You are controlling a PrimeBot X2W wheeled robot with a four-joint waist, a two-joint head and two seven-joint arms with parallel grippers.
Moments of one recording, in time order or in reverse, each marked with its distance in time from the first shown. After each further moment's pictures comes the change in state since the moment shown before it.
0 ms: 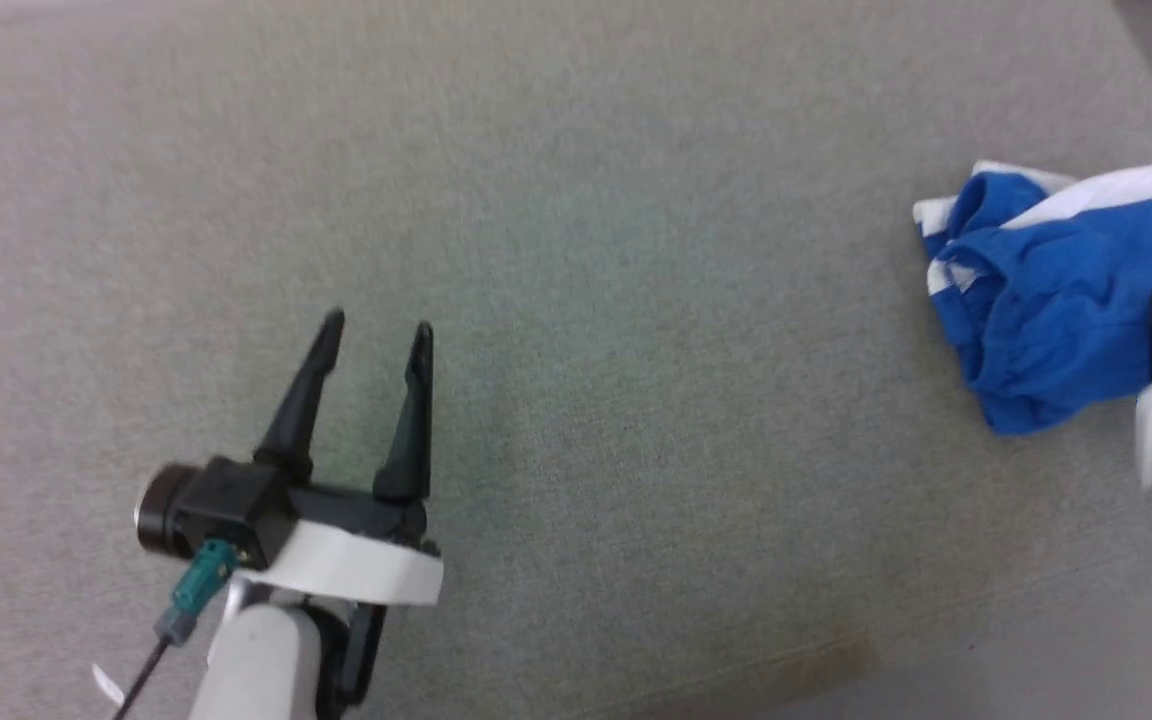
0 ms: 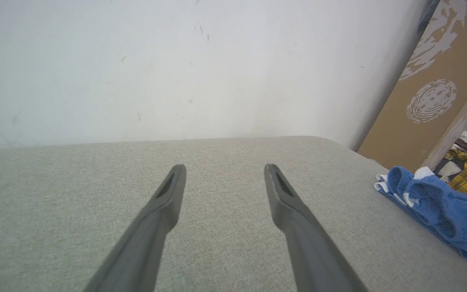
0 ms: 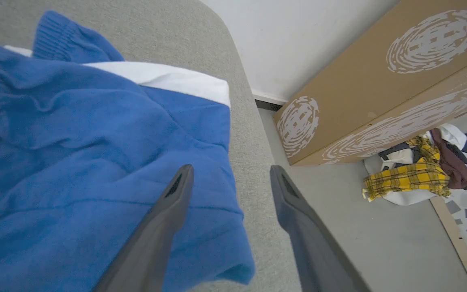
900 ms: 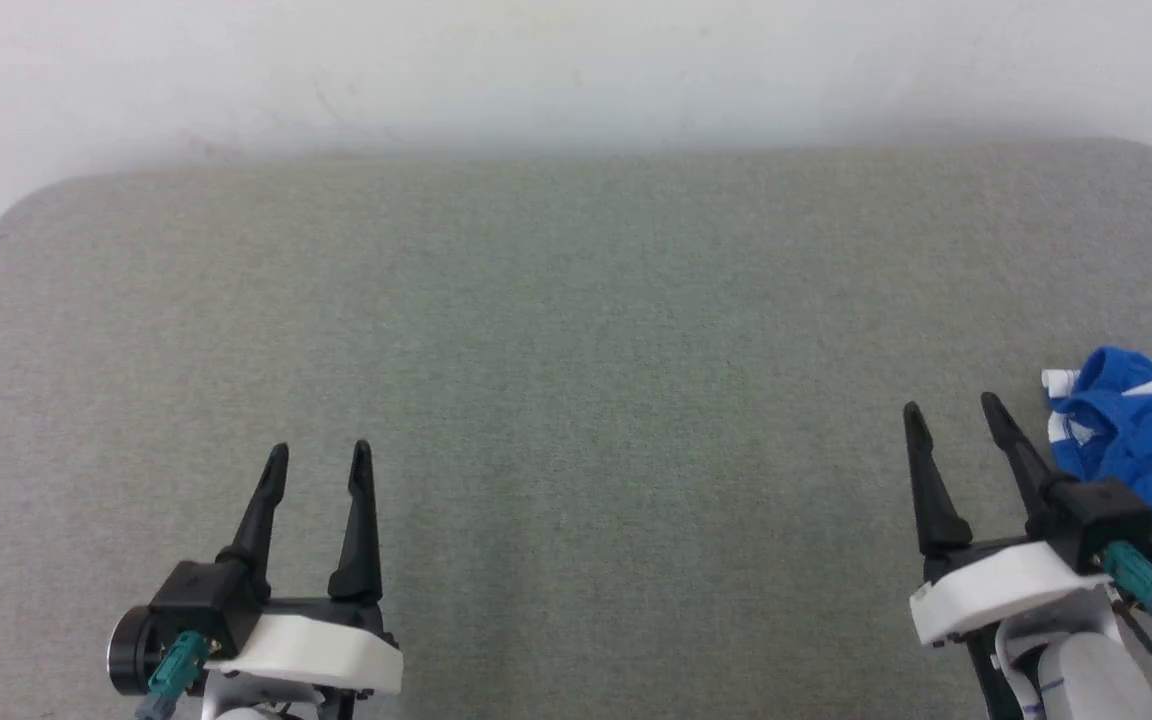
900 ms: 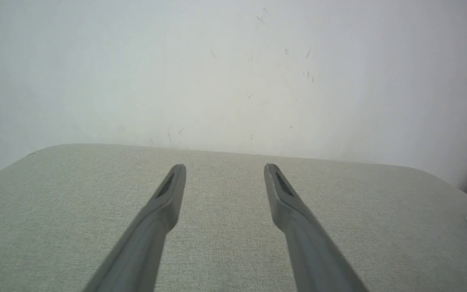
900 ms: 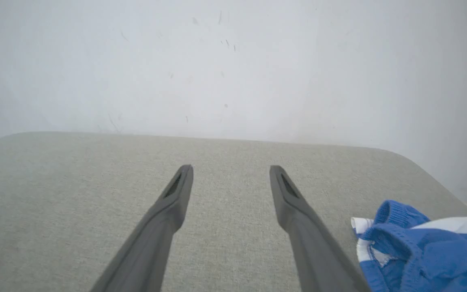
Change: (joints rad) left arm 0.170 -0.017 0.076 0.053 -0.029 0.071 0.000; right arm 0.446 0.246 0.225 -0.494 0.344 0.000 -0.126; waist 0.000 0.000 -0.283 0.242
